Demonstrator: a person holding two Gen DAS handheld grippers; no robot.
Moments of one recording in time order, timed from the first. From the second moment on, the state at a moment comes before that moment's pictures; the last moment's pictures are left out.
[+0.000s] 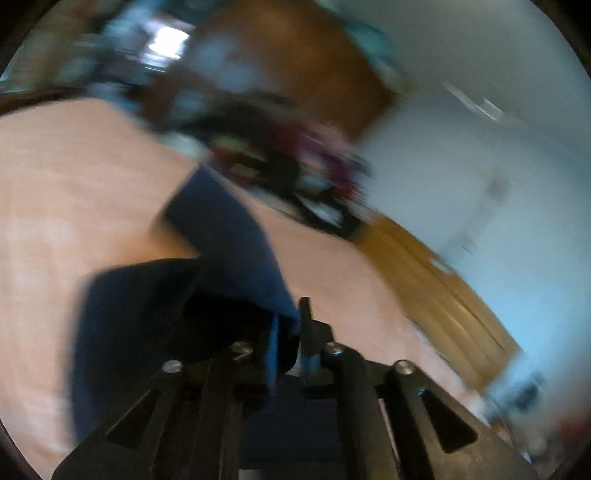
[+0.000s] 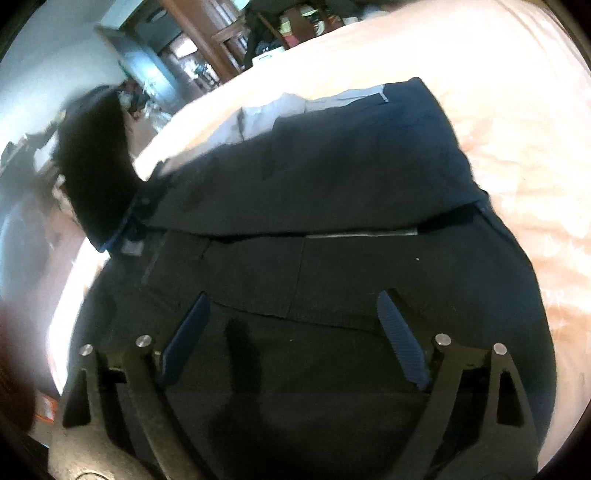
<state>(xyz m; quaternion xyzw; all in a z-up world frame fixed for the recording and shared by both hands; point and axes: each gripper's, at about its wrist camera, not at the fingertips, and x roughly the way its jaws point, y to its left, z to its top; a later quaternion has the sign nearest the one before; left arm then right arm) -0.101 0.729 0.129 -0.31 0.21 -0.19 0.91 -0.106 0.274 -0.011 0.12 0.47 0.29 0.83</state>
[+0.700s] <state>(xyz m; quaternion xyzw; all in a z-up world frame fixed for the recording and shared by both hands) -0.212 0.802 -0.063 -0.42 0.32 -0.04 0.85 0.068 0.312 -0.026 0.20 0.55 0.35 0.73</state>
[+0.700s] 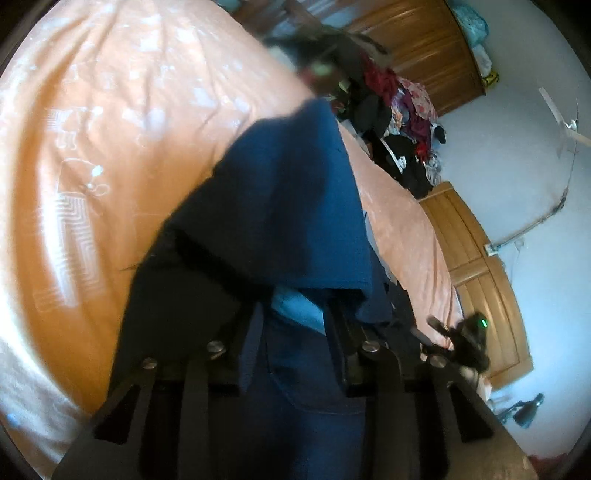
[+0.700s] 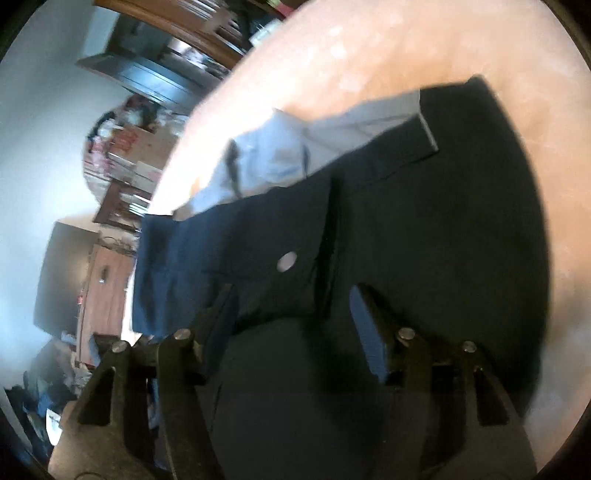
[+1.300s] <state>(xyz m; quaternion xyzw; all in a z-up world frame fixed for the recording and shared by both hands) -0.208 0.789 -0.059 -0.43 0.30 -0.05 0.85 0.060 0.314 0.009 0.21 0.50 0.38 0.75</state>
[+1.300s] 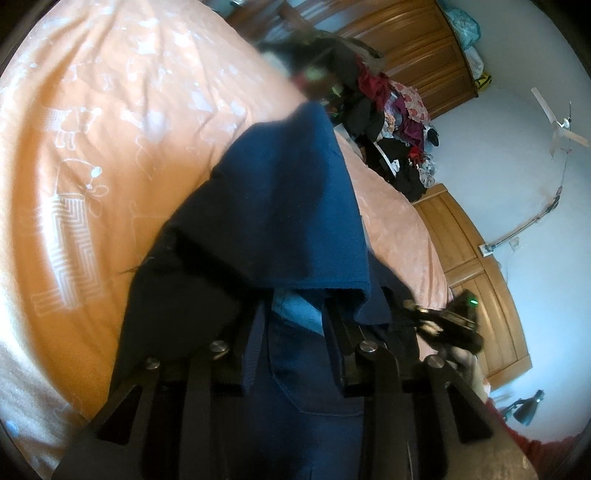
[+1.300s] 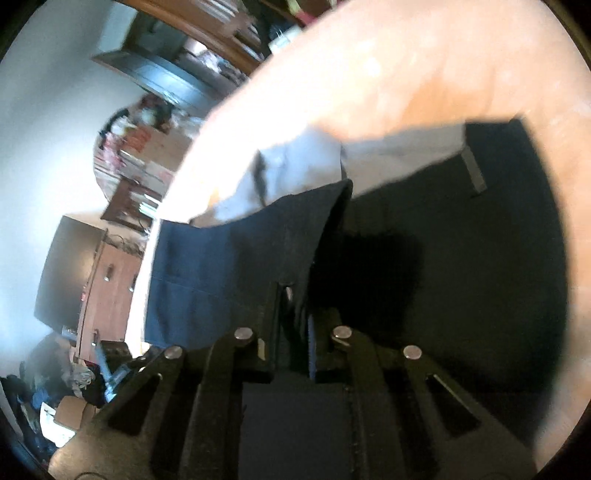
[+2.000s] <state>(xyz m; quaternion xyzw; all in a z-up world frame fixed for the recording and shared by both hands) -0.216 0.749 0.002 -0.35 0.29 -0.05 0.89 0.022 0.269 0.034 0.10 0.46 0.32 0.83</state>
